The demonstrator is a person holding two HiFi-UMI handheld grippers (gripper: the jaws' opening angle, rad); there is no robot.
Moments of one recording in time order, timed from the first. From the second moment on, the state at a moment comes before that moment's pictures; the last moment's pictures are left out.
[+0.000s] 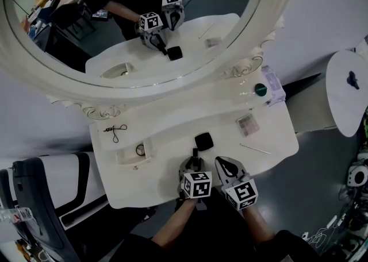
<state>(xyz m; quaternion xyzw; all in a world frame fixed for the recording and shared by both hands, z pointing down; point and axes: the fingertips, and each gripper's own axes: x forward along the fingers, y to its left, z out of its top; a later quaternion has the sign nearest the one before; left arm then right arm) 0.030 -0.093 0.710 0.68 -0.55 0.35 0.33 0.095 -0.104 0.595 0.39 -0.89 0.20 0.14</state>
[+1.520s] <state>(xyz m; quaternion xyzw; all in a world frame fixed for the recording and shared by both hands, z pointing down) -0.003 -0.104 0.587 0.74 -0.59 0.19 0.27 0.065 -0.104 0.544 0.39 -0.90 0.17 0.08</state>
